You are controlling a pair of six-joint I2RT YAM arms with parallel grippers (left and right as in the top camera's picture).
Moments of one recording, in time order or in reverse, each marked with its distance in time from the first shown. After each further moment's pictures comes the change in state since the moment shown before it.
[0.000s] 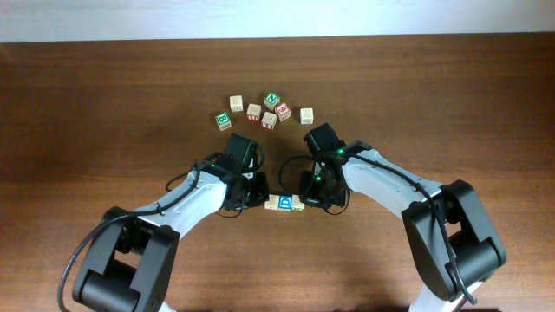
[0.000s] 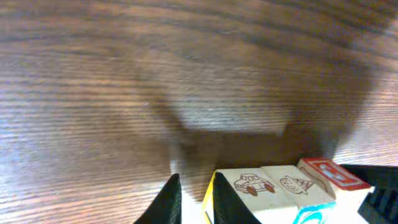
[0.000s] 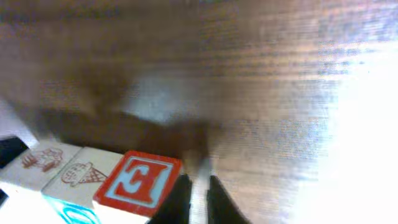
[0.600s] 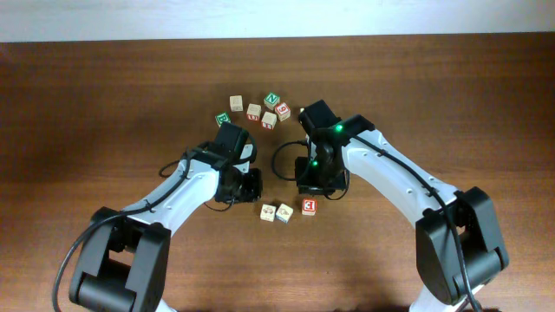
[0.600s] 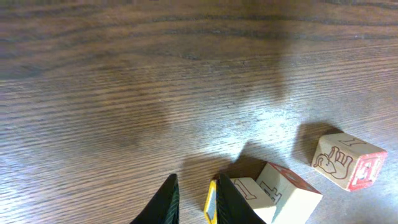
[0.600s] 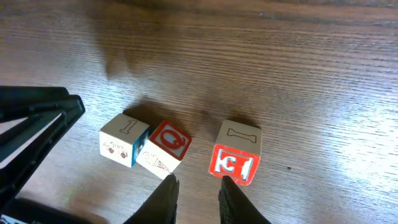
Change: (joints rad) left arm 0.059 0.000 0.096 -0.172 0.026 0.226; right arm 0.010 -0.019 0.246 -0.302 0.000 -0.151
